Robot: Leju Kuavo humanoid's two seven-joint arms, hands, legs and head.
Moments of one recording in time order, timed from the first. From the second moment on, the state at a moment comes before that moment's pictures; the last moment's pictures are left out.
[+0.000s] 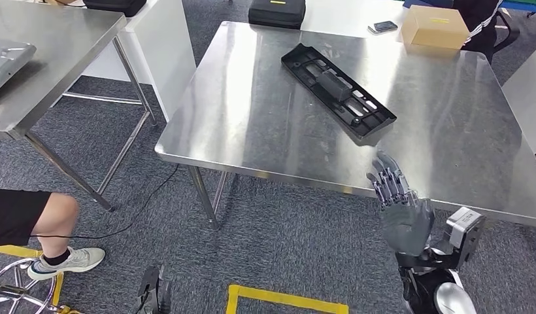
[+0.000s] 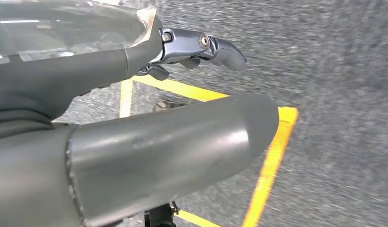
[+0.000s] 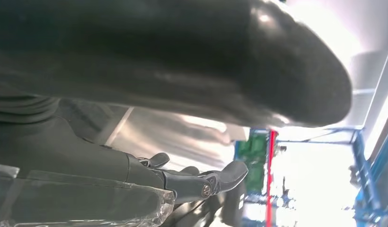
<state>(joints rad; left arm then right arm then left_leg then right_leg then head) -0.22 -0.03 -0.30 -0.45 0.54 0.28 0.09 0.01 -0.19 0.15 -1.83 -0.33 0.14 -0.23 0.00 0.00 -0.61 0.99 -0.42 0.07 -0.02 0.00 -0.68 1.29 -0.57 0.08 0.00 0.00</state>
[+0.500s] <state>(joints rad) -0.19 -0.03 -0.29 -0.46 0.53 0.29 0.12 0.12 -0.14 -0.01 -1.79 -0.07 -0.09 -0.11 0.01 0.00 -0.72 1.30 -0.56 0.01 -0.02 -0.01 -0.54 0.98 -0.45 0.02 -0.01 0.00</state>
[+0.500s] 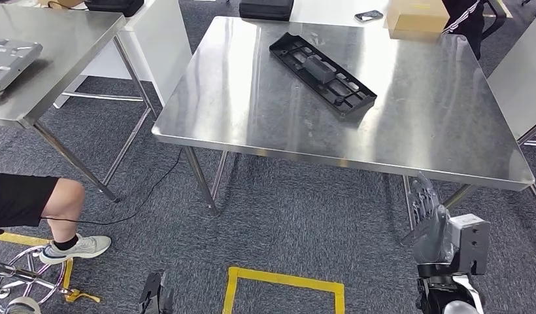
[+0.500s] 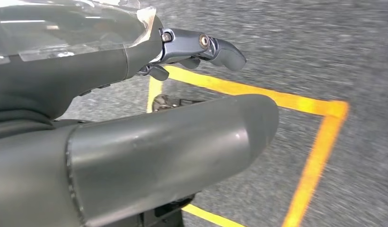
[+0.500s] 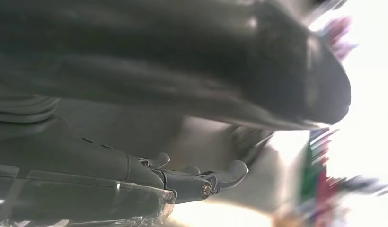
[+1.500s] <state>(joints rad) -0.20 -0.03 -0.25 -0.49 0.45 0.27 0.18 -0.01 -0.04 -0.20 -0.27 0.35 -0.08 0.02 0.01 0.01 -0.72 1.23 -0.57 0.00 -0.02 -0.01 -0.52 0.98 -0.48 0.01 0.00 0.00</state>
